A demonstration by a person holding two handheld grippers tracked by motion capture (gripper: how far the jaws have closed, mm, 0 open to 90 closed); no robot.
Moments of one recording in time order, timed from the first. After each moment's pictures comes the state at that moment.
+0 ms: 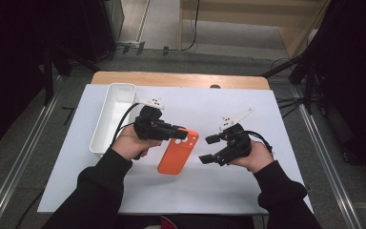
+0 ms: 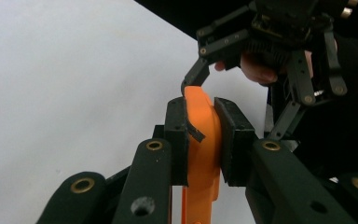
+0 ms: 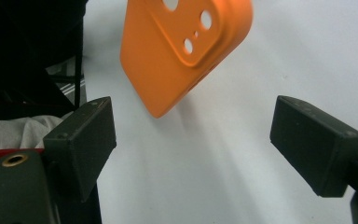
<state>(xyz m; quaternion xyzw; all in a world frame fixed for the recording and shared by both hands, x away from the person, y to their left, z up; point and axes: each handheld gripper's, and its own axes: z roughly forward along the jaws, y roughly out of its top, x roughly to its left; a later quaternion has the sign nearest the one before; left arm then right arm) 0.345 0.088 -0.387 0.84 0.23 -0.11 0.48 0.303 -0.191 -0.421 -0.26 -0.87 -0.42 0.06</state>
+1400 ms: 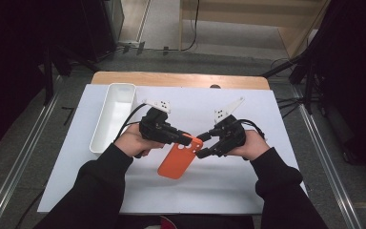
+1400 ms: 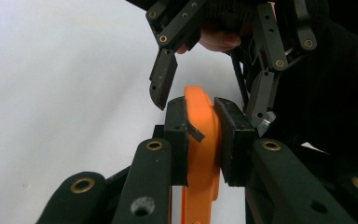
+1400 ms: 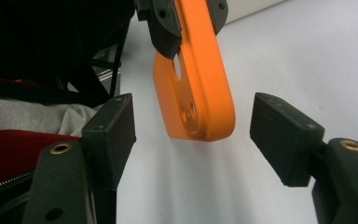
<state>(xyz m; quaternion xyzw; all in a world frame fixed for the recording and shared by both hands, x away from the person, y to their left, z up) 0.348 0.076 -0.391 0.86 0.15 -0.15 0.46 0.330 -0.180 -0.412 -0.18 -0.88 -0.43 0.12</state>
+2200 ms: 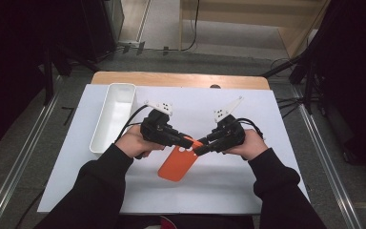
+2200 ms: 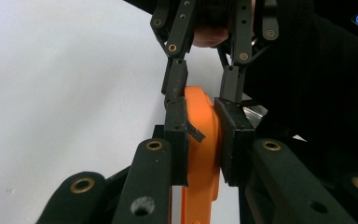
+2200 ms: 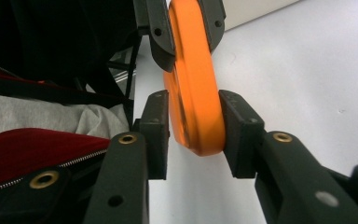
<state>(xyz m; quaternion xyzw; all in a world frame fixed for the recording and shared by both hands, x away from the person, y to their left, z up) 0.346 0.072 -0.393 0.86 0.14 -0.17 0.46 0.333 -0.180 -0.415 -0.17 -0.87 -0.44 0.16</state>
